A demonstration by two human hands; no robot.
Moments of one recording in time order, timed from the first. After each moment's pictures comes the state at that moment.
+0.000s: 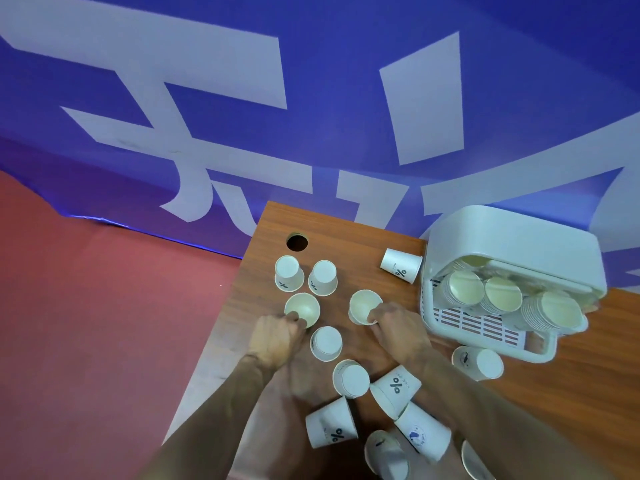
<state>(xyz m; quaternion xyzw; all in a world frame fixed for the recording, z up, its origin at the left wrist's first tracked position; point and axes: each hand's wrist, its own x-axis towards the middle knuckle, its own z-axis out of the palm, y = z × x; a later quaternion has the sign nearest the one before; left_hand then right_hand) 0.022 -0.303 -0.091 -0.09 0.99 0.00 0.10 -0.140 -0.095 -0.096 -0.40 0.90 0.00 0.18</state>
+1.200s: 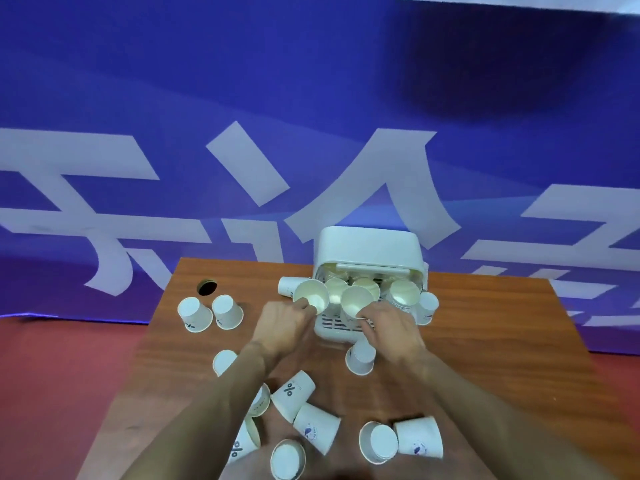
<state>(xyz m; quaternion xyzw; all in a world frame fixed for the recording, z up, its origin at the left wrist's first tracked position) -0.094 -0.110 0.034 0.03 1.00 -0.03 -0.04 -0.186 0.116 0.006 -0.32 0.94 -0.13 0.05</state>
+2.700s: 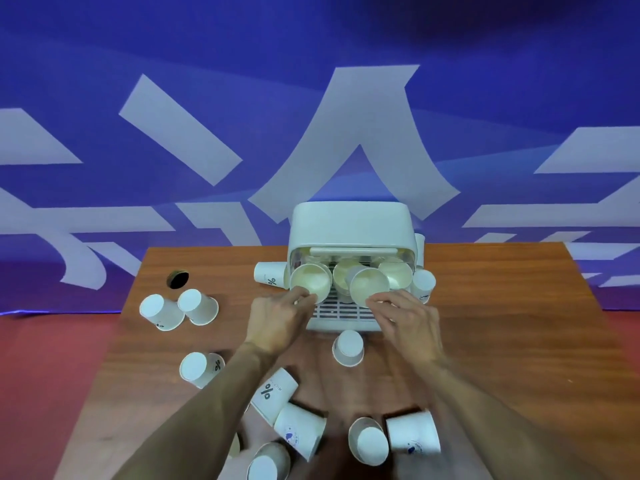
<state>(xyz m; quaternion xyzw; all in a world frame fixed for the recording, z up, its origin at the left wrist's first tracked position) -0.140 -0.077 -0.025 0.05 0.98 0.04 -0.19 -0.222 0.176 -0.063 -0.33 0.89 -0.28 -0.17</state>
